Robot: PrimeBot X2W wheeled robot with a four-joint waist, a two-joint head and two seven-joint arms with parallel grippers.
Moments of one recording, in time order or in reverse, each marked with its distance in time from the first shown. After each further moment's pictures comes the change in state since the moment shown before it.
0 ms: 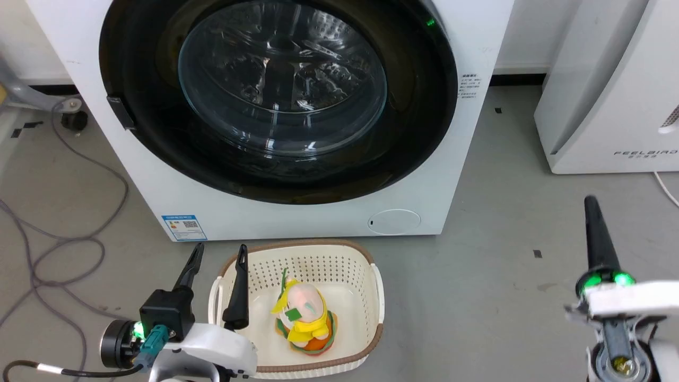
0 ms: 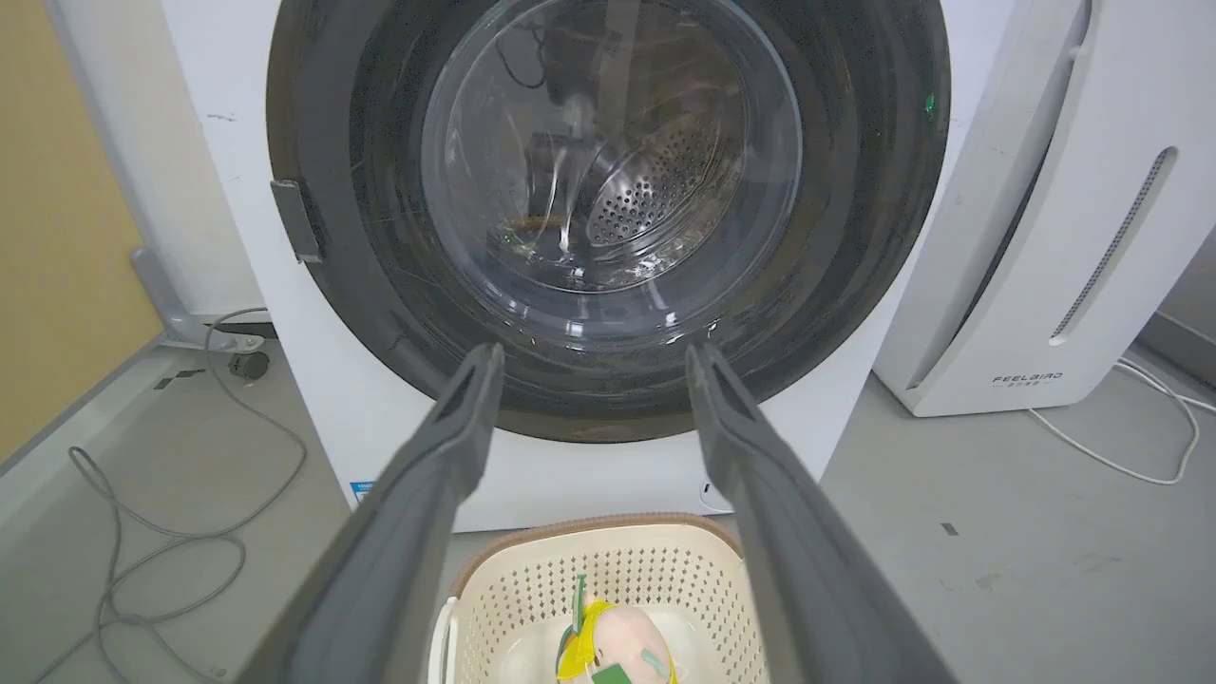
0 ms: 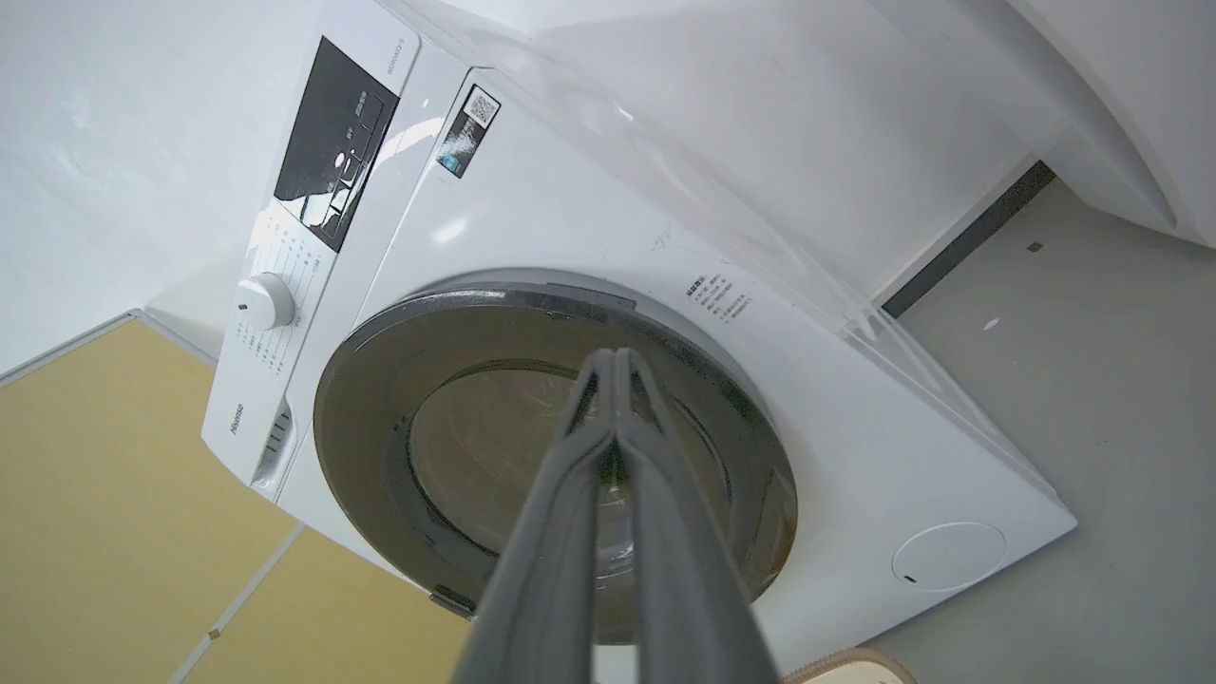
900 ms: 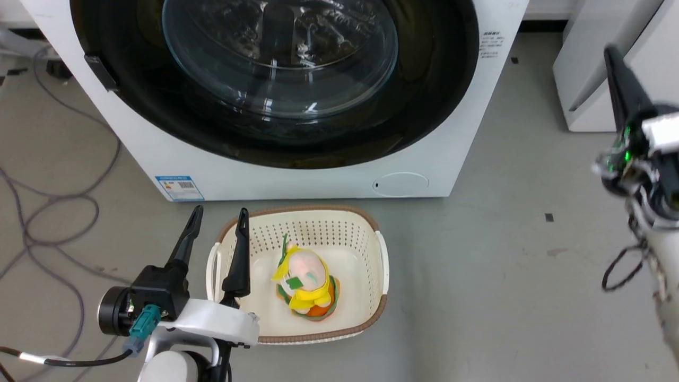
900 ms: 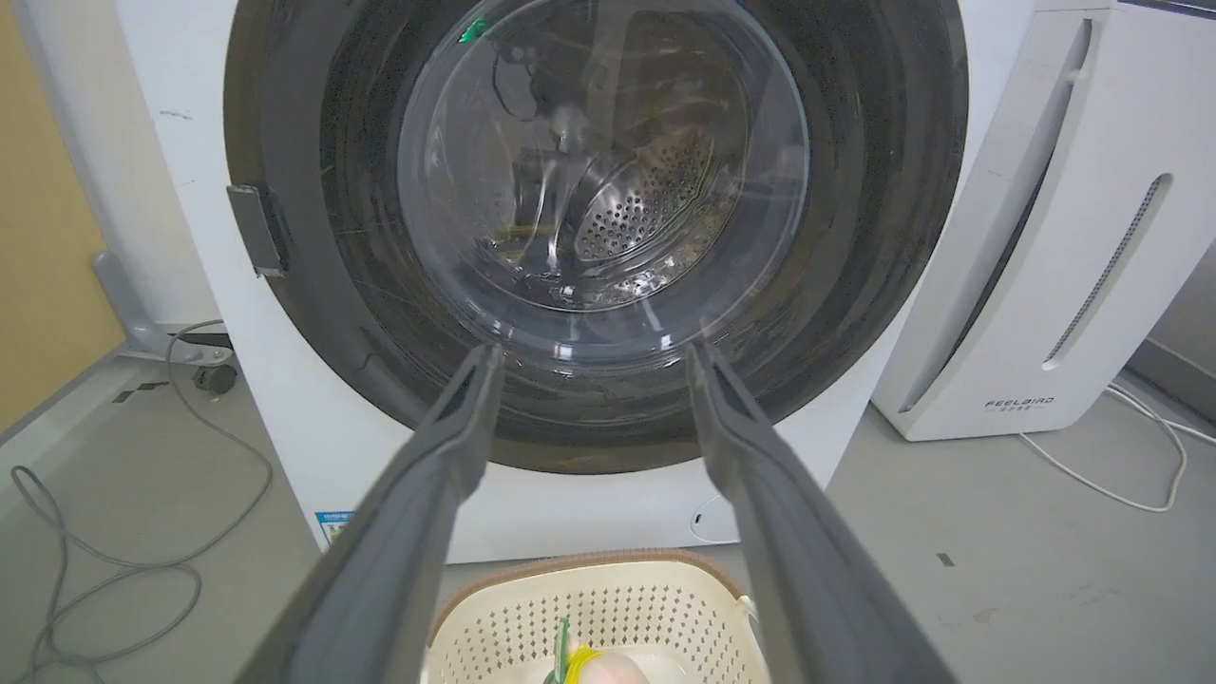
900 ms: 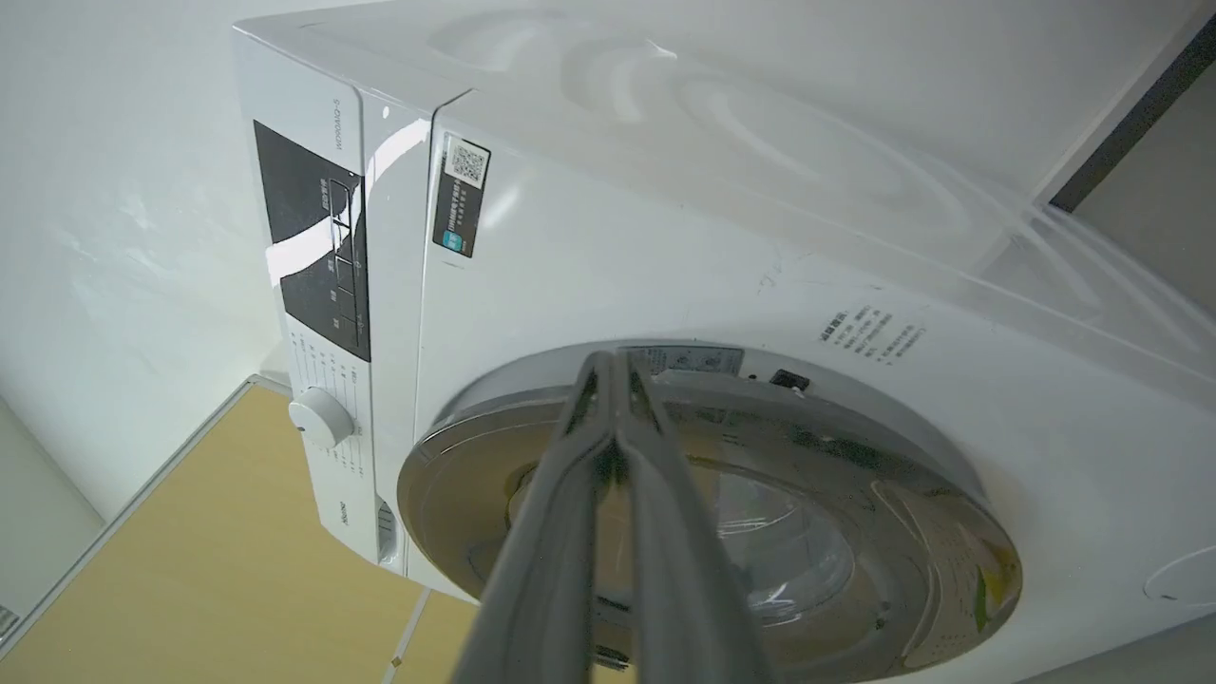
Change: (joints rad) left arm -0.083 0.000 -0.004 -0.014 -0.024 -0.034 -0.054; right arm -0.583 -0.251 0.240 0.418 0.599 0.000 0.089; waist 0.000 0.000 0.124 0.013
